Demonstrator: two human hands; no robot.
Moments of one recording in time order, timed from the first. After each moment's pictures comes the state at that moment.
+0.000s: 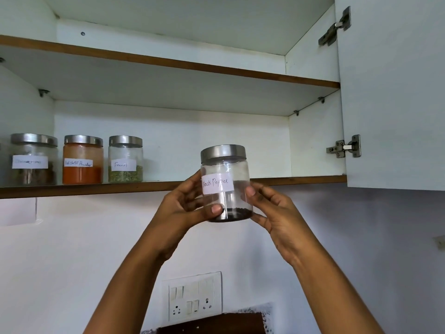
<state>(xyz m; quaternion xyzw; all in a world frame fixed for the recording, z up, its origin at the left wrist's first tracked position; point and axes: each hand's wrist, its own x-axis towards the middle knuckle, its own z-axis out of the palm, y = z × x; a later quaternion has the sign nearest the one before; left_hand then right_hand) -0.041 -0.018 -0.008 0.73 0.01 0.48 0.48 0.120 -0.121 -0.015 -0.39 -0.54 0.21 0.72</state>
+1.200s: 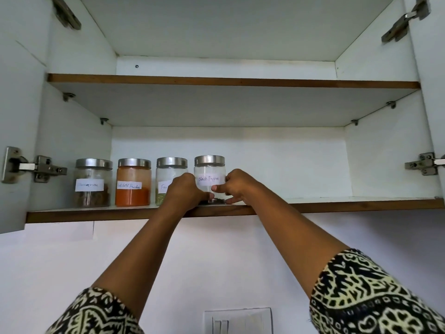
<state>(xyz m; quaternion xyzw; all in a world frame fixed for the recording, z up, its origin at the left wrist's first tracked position) -0.064 0.098 0.084 0.76 0.46 0.45 0.04 0.073 0.081 0.103 -0.59 -0.62 0.16 0.50</state>
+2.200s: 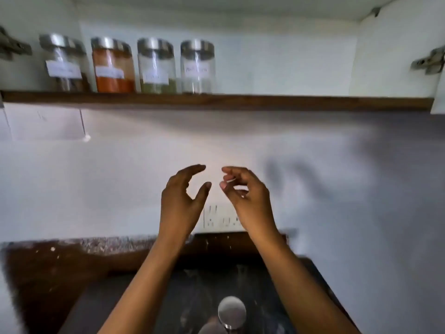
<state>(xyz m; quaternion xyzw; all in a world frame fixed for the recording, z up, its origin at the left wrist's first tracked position) -0.069 0.028 -0.143 0.72 0.32 0.61 0.10 0.055 -0.030 -0.135 -0.48 -0.59 0.07 0.65</state>
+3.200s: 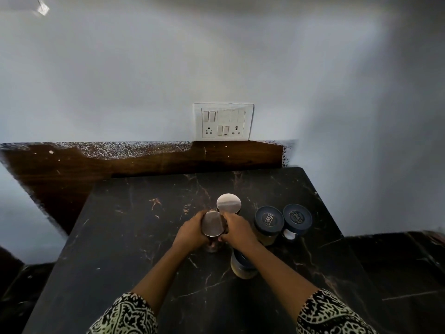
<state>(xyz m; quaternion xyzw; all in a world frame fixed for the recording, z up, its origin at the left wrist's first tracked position) -0.088 -0.001 -0.436 0.78 0.52 0.11 0.31 0.046 -0.062 -0.415 -0.73 -0.61 0.23 0.22</state>
